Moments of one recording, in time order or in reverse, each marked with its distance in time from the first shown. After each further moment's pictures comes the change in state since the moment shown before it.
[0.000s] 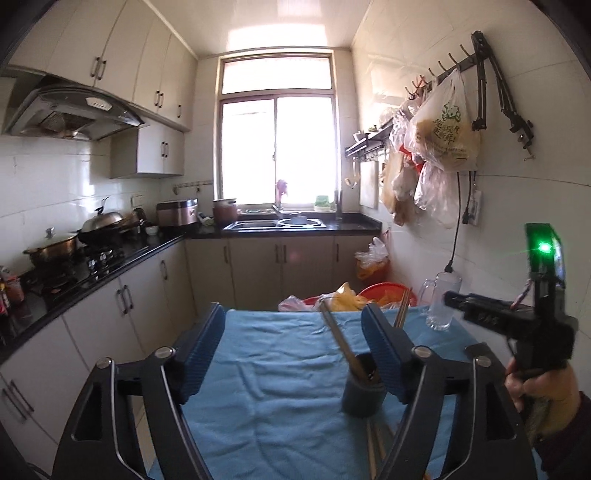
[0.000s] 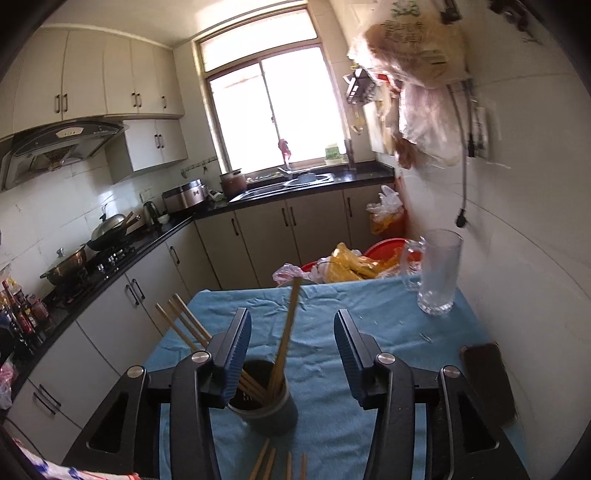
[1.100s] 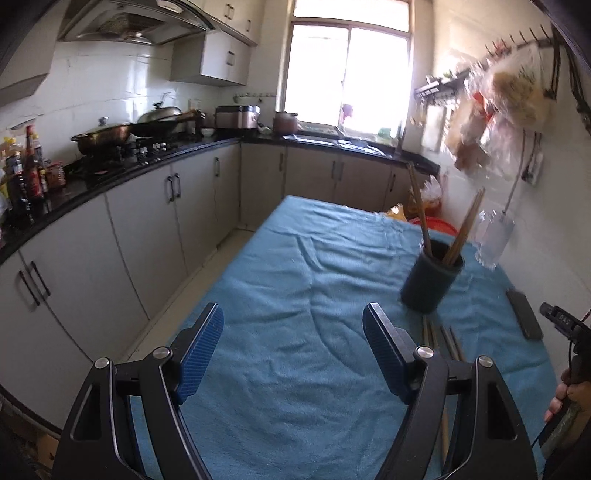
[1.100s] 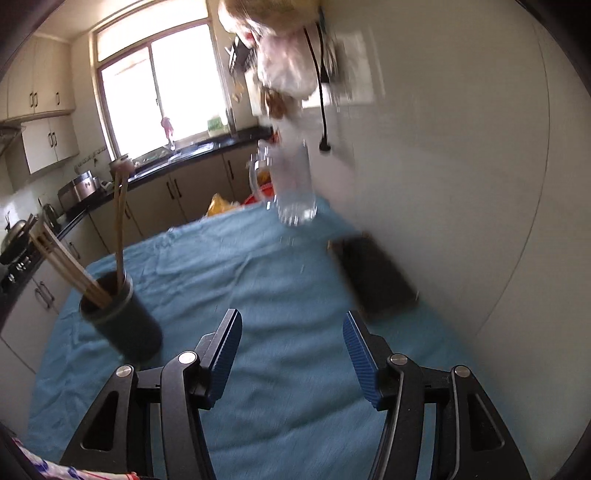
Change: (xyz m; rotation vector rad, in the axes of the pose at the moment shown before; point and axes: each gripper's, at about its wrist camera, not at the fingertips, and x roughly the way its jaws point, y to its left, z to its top) left arm -0.007 0.055 -0.130 -0.187 0.303 0.149; right arm -0.028 -0.091 -0.119 0.183 0.119 -0.390
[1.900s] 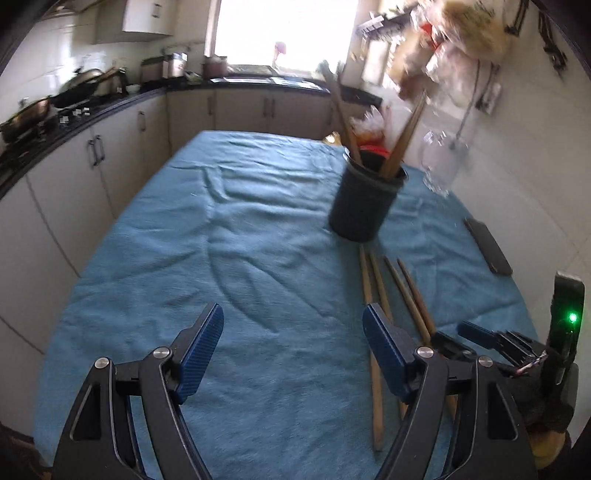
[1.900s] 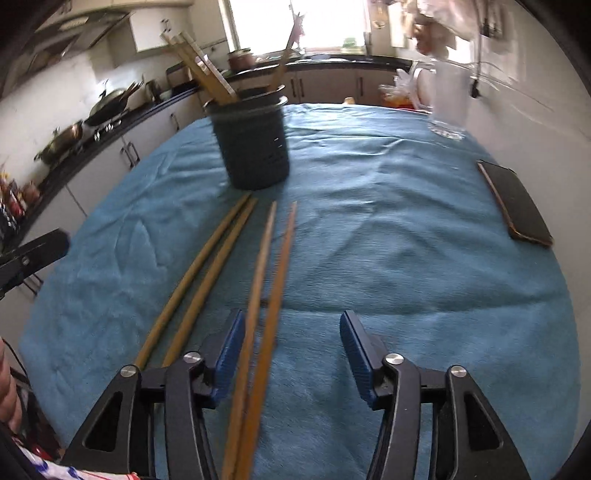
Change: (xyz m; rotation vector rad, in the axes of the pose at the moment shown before) left arm 0.068 -0.074 -0.029 0.120 0.253 -0.217; right arm 0.013 0.073 -0.100 -0.388 0.294 0.336
